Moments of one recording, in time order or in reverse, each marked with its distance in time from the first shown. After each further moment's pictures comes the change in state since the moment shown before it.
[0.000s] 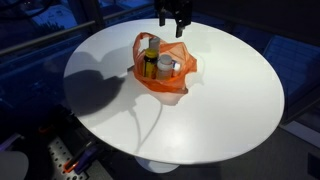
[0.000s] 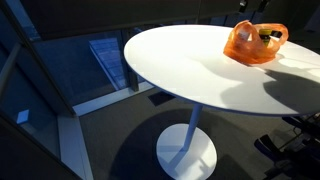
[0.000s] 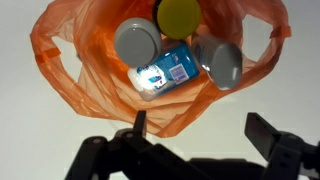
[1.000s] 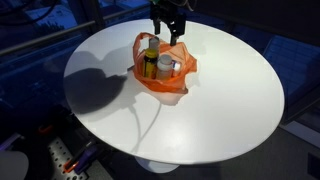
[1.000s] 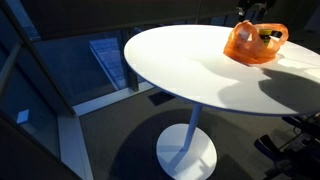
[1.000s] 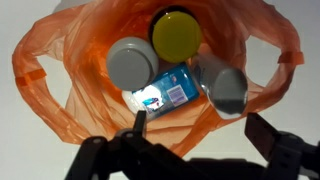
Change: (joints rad) arm 0.006 0.024 0.006 -0.030 0.000 -0.002 -0.002
